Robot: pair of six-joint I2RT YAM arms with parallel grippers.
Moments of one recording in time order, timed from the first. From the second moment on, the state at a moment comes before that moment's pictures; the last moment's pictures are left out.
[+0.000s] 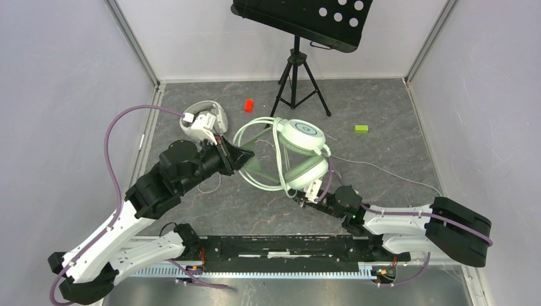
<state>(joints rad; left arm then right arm) -0.84 0.77 1.06 -0.51 -0.12 -0.70 1.08 1.16 0.22 1.05 -0.08 -0.25</state>
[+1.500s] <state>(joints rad) -0.84 0.89 1.17 -0.78 0.47 -0.28 0.84 0.98 0.19 1.04 -0.09 -0.28</state>
